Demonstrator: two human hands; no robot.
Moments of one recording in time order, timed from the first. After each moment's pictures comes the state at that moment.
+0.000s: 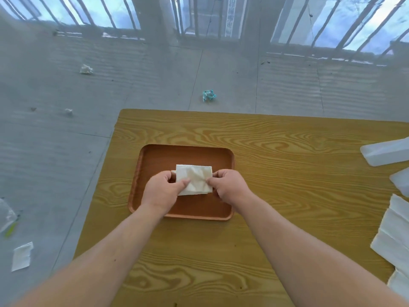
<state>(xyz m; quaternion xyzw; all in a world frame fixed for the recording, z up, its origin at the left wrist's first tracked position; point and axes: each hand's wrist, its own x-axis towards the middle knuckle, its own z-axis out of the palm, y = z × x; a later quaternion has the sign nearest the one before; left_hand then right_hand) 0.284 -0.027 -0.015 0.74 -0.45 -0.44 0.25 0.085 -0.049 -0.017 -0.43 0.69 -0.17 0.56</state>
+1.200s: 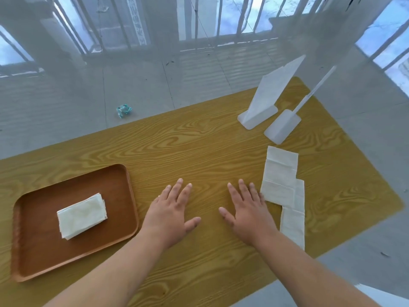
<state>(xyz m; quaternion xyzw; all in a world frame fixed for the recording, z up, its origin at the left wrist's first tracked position) 0.049 0.023 -0.049 0.42 -0.88 -0.16 -0.15 -0.181 0.135 -0.049 -0.56 0.79 0.01 0.23</state>
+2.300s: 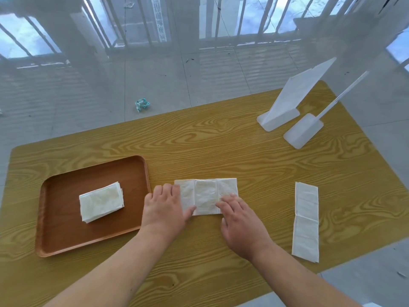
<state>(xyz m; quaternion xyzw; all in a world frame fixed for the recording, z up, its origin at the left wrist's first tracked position) 0.070 0.022 -0.028 0.55 -0.82 -0.04 -0.15 -0.132 0.130 -0.040 -0.69 0.69 -0.05 0.23</state>
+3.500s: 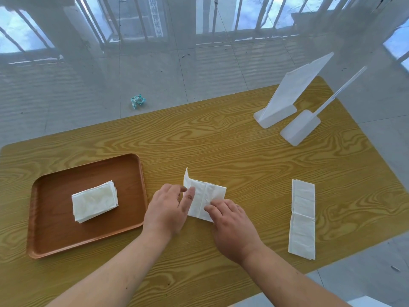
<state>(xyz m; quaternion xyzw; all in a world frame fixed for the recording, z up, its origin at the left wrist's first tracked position) 0.060 0.029 -0.026 0.60 -0.73 -0.33 0.07 -0.114 0.134 -0.033 -0.70 0.69 -0.05 0.19</state>
